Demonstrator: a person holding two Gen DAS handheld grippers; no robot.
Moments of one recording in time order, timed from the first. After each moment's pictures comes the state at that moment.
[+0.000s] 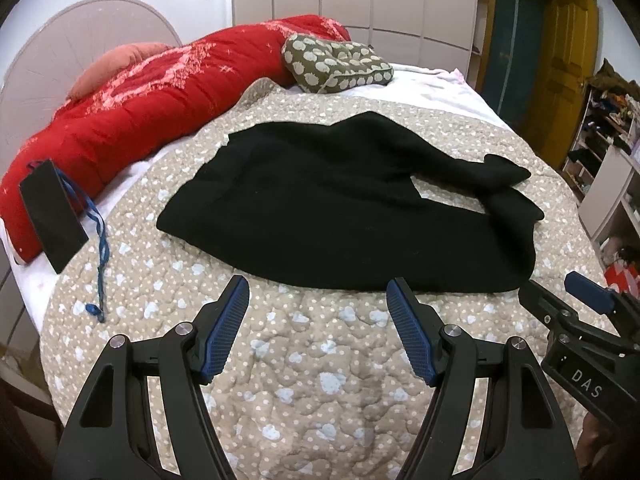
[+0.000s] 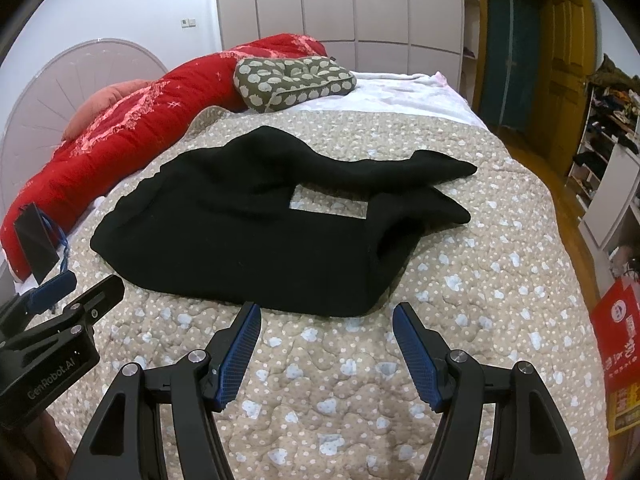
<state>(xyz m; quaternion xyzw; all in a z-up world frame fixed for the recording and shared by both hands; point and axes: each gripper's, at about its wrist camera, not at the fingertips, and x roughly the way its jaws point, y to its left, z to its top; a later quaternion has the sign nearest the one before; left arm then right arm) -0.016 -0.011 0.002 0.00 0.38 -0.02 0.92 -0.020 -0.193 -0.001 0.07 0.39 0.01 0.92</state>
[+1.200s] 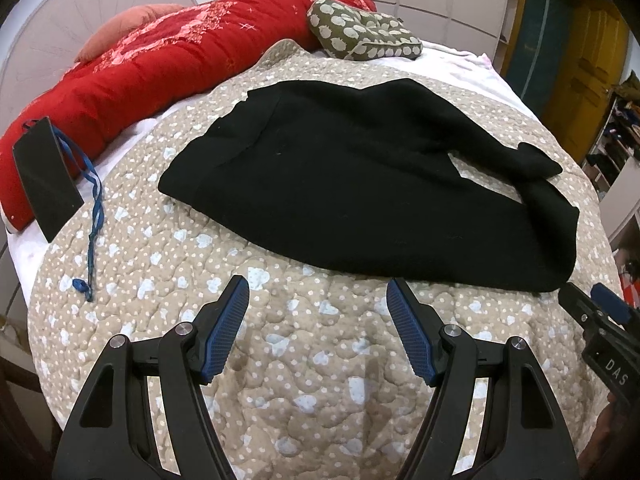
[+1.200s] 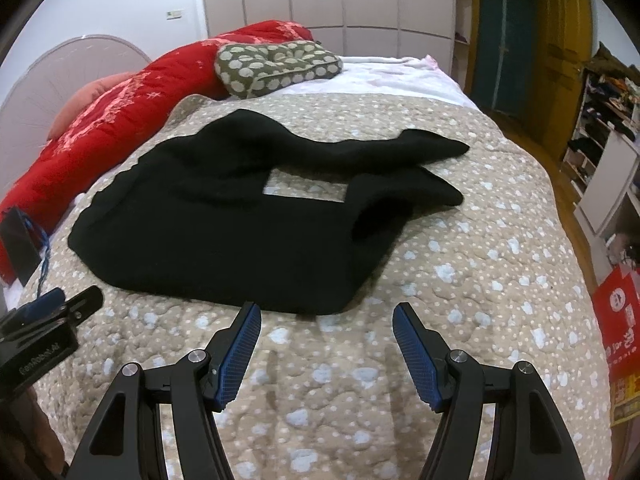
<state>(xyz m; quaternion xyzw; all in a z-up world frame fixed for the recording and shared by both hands) 0.010 0.009 -0.027 -0.03 0.43 0.01 0.90 -0.004 -0.210 -0.023 0.08 0.42 -0.01 0.91</state>
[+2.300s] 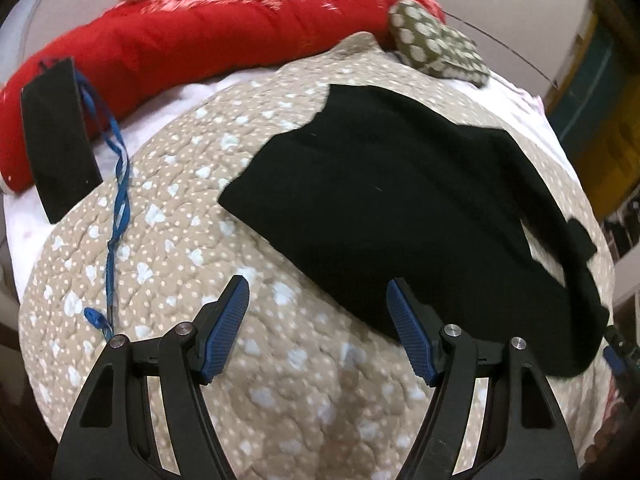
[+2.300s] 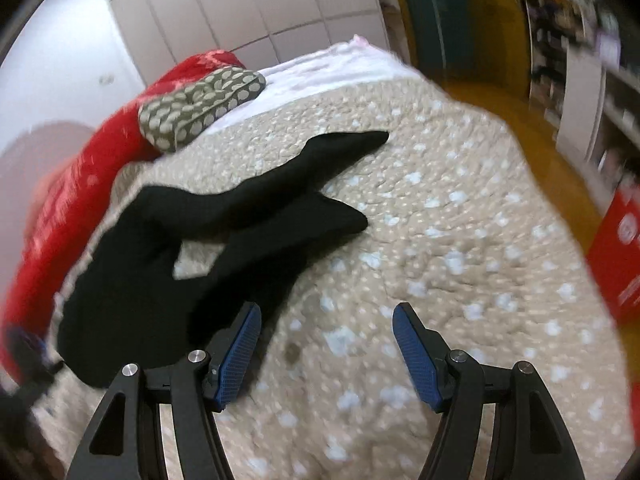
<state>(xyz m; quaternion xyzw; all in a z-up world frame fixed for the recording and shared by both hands) 0.065 0.094 -0.035 -0.14 0.45 0.07 0.88 0.042 -0.324 -0.042 0.25 0.40 -0.04 0.88</state>
